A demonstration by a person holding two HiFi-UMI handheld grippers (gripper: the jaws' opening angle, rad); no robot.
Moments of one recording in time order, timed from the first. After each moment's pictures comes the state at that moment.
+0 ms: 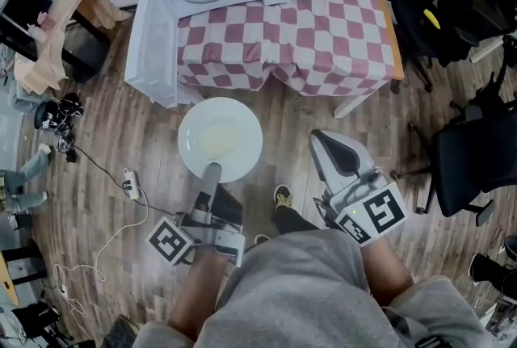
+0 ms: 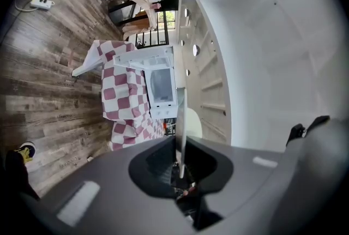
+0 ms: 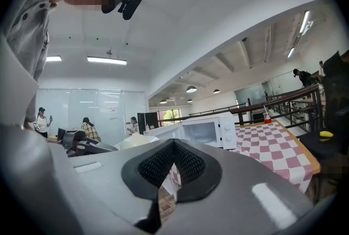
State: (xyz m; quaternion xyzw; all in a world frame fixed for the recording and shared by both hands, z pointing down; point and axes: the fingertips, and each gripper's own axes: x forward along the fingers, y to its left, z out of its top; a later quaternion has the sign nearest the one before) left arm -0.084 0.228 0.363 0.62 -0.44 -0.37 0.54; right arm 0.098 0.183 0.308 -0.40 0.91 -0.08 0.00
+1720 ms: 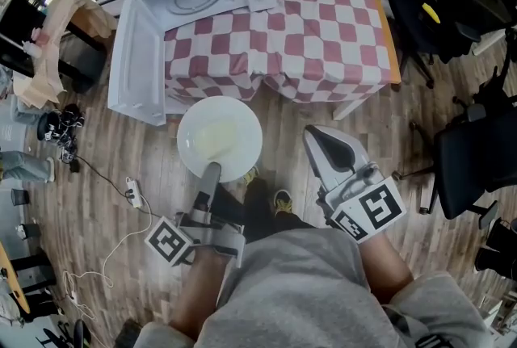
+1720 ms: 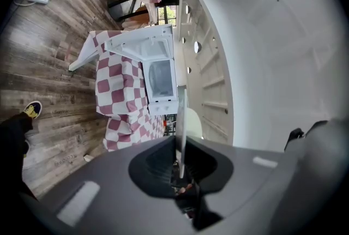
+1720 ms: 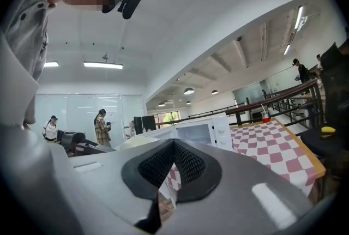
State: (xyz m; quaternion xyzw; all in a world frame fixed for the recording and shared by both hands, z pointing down) left arm -0.043 0.173 0.364 0.62 -0.43 -0.36 0.55; right arm 0.131 0.128 0.315 -0.41 0.91 -0.10 0.02
